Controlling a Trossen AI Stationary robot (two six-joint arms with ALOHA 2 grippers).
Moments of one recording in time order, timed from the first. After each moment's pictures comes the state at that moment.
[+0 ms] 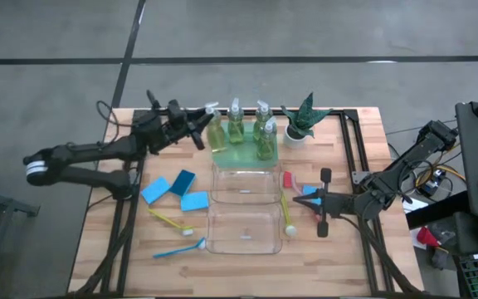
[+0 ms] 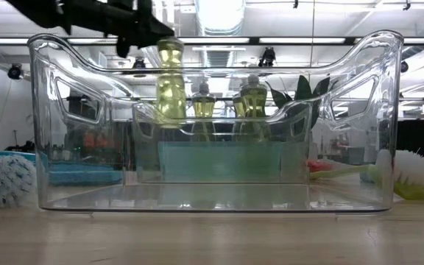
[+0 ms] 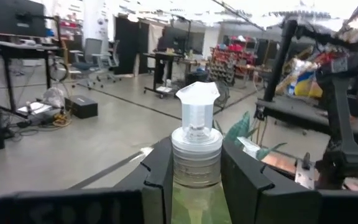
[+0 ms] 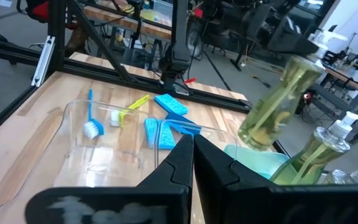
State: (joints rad) left arm 0.35 1.01 0.68 0.45 -0.22 -0.10; right arm 0.69 0.99 0.68 0.04 0.81 -0.06
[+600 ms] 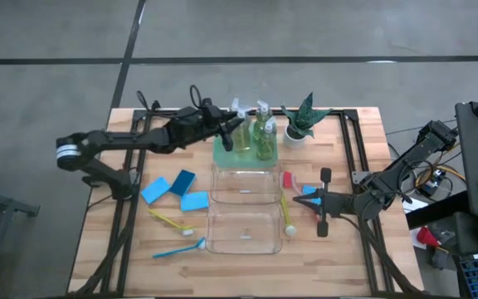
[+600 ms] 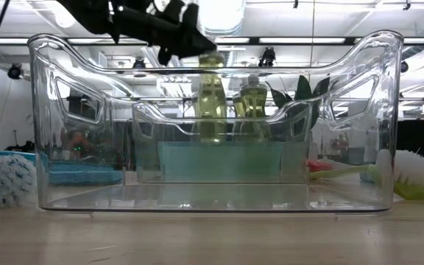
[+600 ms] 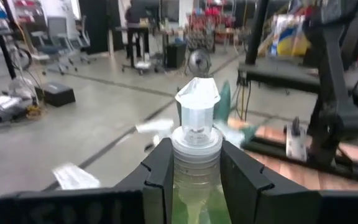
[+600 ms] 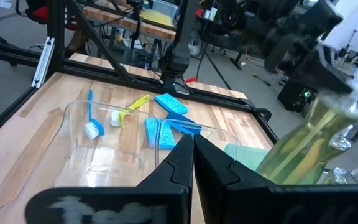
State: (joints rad) left arm 0.32 1.38 0.93 0.45 -0.14 -0.03; right arm 0.69 0.99 0.68 0.04 0.81 -0.05
